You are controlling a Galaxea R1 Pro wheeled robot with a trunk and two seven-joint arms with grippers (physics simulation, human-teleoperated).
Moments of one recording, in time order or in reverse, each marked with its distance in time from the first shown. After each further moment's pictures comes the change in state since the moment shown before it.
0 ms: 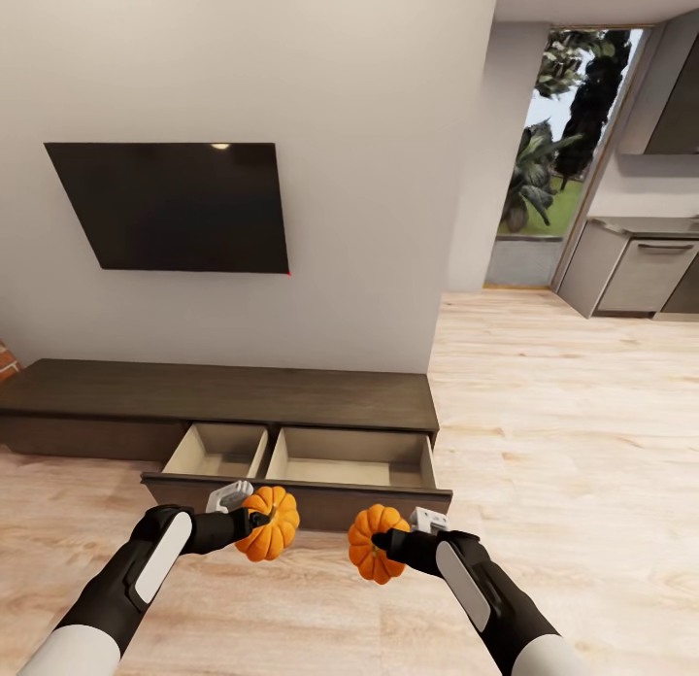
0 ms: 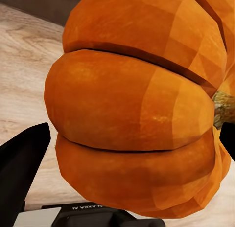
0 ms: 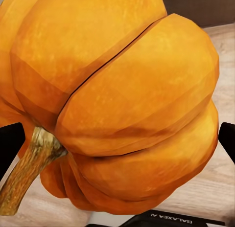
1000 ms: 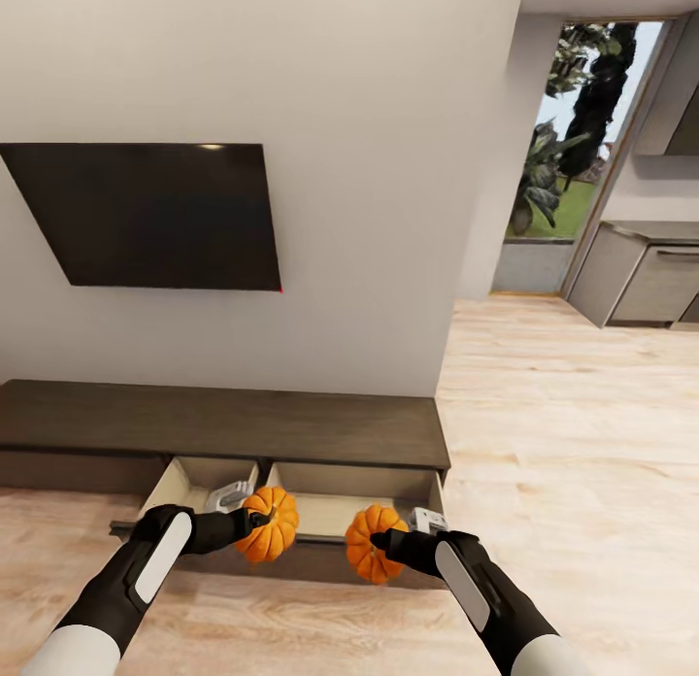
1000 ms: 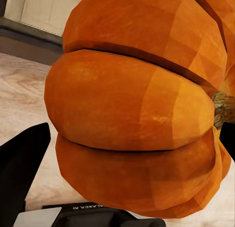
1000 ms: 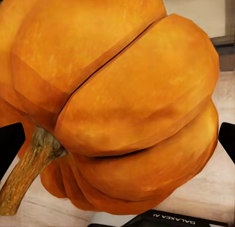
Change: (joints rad) left arm 0.000 0.000 0.000 0.000 -0.004 0.000 -0.002; right arm 0.000 0.002 0.000 0.001 0.000 -0.001 0.012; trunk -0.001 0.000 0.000
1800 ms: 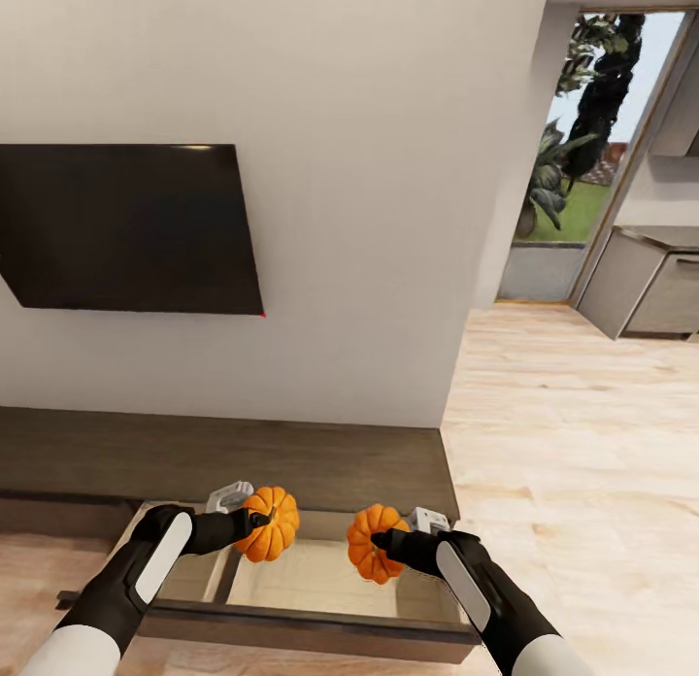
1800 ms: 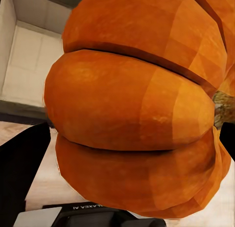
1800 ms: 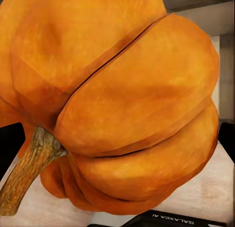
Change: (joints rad) left arm 0.000 0.000 -0.003 0.000 0.002 0.000 0.001; right arm 0.000 -0.003 -0.002 0.001 0.001 -0.001 0.000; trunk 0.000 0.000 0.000
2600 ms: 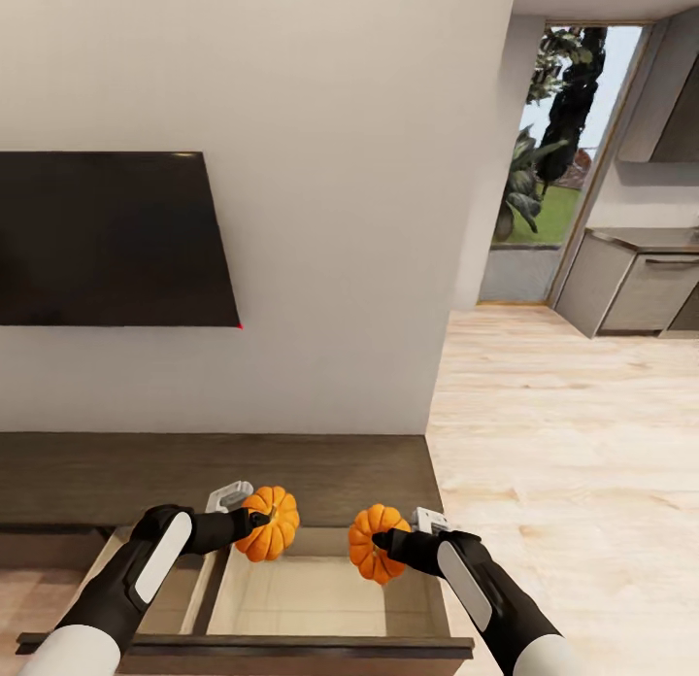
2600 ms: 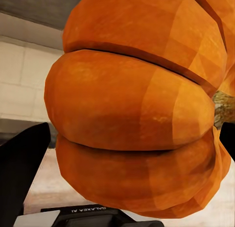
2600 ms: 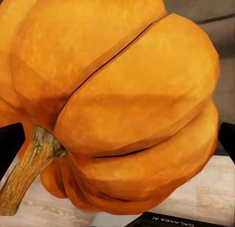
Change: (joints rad) left arm 0.000 0.000 0.004 0.000 0.002 0.001 -0.002; right arm 0.000 -0.003 -0.002 0.001 -0.005 0.001 0.000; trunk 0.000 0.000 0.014
